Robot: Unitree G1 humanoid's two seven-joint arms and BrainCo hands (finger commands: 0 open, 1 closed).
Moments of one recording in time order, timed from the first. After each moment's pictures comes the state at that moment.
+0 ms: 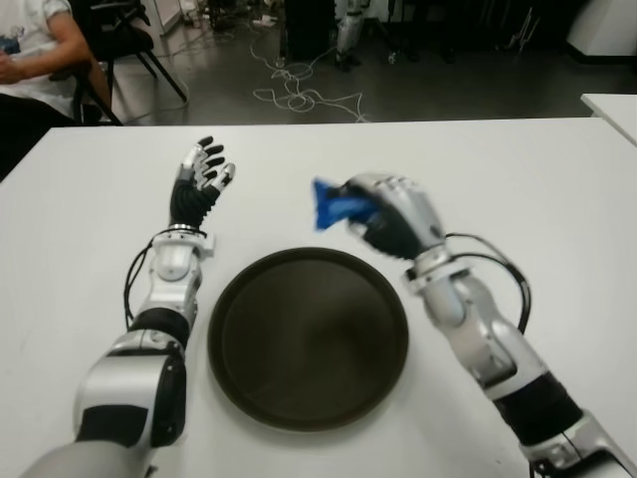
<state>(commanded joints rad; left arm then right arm) -0.72 0.15 0.14 1.22 0.02 -0.68 0.01 -0.30 -0.26 0.45 -0.01 -0.69 -0.08 -0.12</state>
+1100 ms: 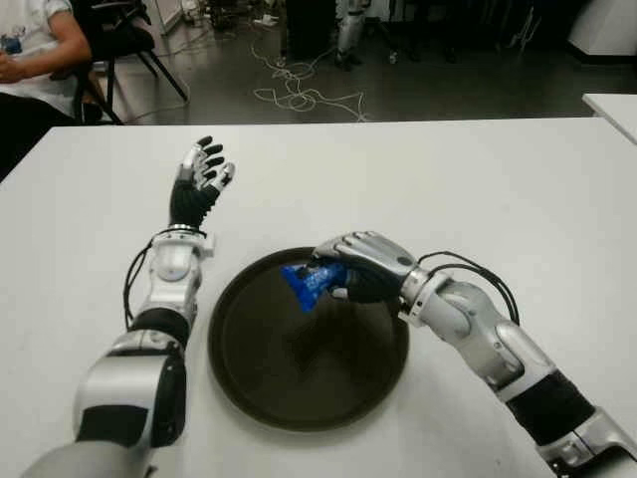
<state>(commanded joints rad) -0.72 0.15 0.14 1.22 0.02 -0.68 0.01 -0.35 -0.32 0.48 0.06 -0.65 -0.23 0.23</state>
